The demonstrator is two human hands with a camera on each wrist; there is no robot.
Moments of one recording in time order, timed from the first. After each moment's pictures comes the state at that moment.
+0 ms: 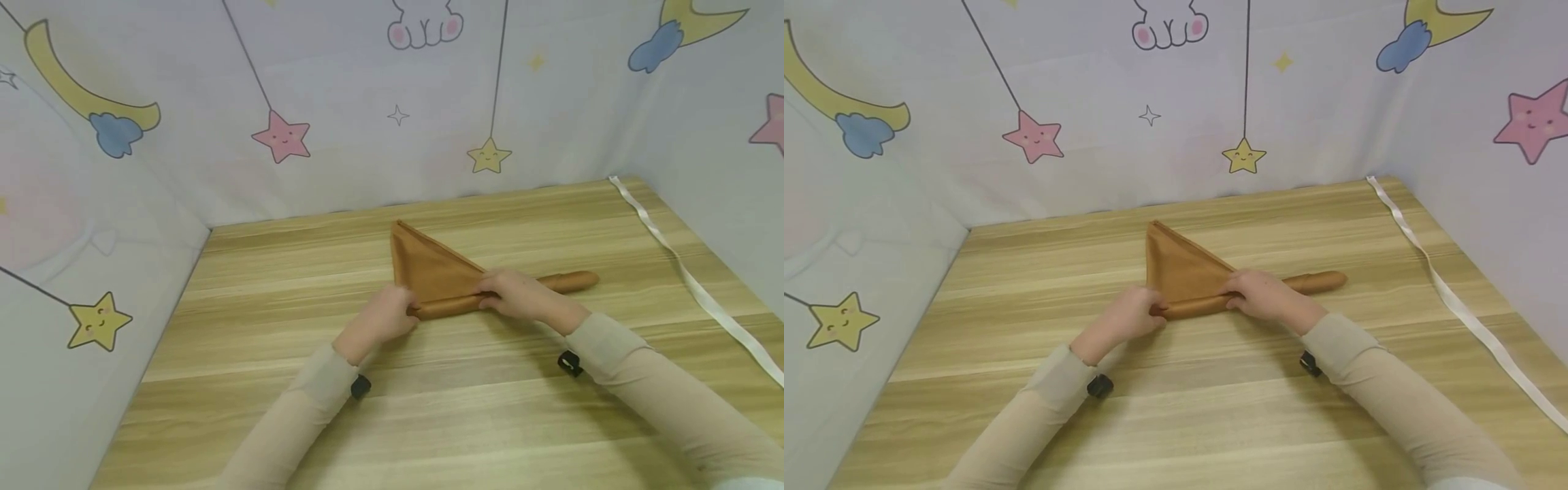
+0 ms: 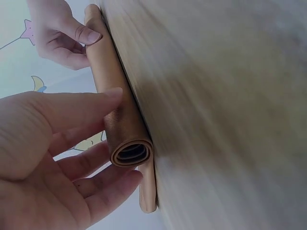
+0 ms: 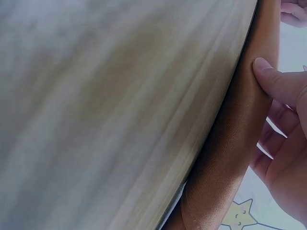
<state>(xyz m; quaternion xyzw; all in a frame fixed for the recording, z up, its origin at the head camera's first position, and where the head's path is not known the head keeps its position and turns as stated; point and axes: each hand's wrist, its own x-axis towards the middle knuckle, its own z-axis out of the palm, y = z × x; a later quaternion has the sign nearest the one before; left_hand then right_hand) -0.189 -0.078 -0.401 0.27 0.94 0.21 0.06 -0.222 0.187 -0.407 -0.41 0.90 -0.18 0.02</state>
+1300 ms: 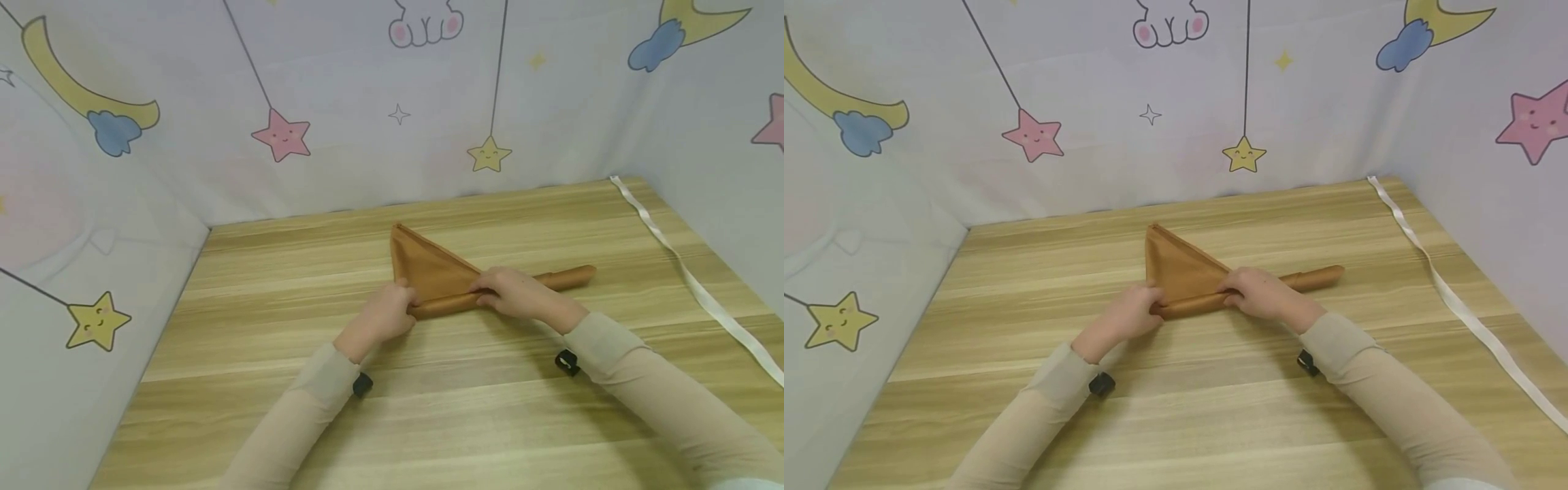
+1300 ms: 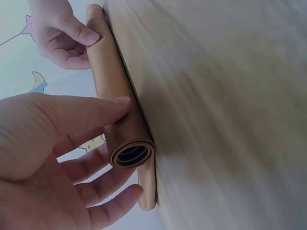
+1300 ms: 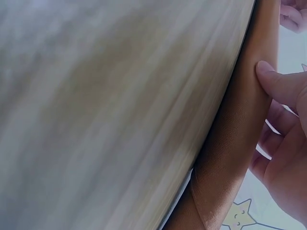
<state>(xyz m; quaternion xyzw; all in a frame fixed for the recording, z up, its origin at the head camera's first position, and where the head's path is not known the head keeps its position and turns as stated) -0.194 -0.078 -0.408 0.27 0.95 0.18 0.04 -0.225 0.185 -0.410 -0.40 0.90 -0.19 0.02</state>
